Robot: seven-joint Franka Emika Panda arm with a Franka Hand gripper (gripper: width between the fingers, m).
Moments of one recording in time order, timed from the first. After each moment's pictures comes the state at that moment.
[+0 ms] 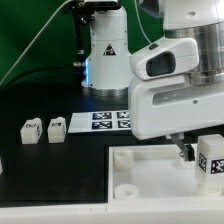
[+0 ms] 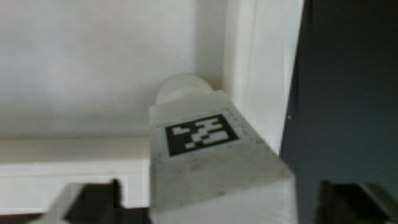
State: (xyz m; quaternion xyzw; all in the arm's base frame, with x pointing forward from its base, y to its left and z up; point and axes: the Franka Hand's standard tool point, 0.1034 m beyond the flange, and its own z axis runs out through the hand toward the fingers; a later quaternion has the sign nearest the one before) arm 0.628 0.118 0.081 -1.00 -0.01 -0.03 0.07
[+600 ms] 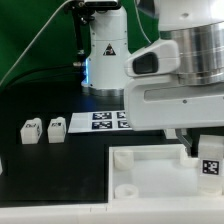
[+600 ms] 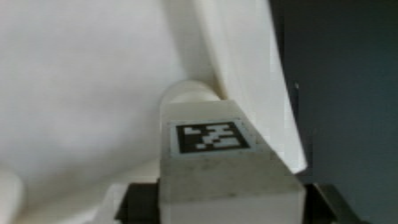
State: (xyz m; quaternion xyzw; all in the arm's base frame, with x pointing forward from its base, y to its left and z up) arm 0.628 0.110 0.078 -0.94 0.33 -0.01 0.10
